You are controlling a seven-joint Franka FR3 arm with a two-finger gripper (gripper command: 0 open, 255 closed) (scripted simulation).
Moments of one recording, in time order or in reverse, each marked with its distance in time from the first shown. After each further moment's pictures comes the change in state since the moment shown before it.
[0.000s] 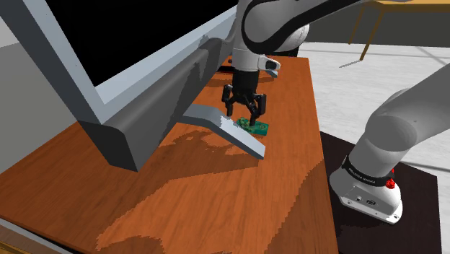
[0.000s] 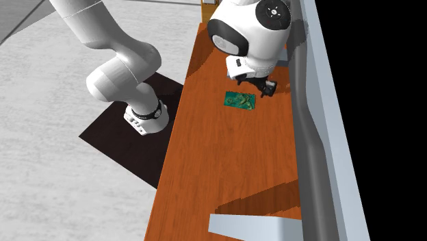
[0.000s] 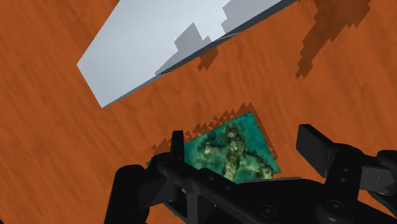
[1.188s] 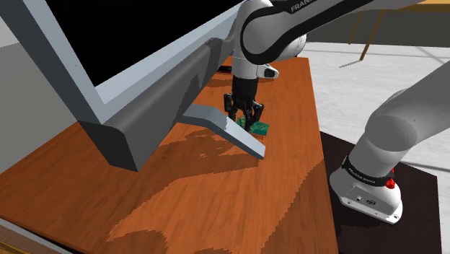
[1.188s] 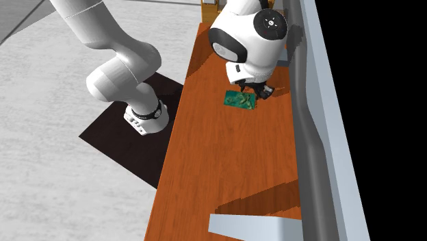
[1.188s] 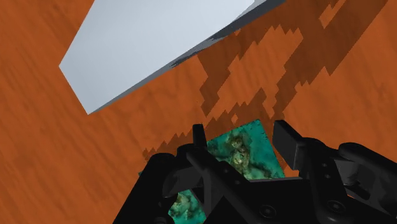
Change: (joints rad) arm -0.001 0.032 0.020 -0.031 0.014 0.065 0.000
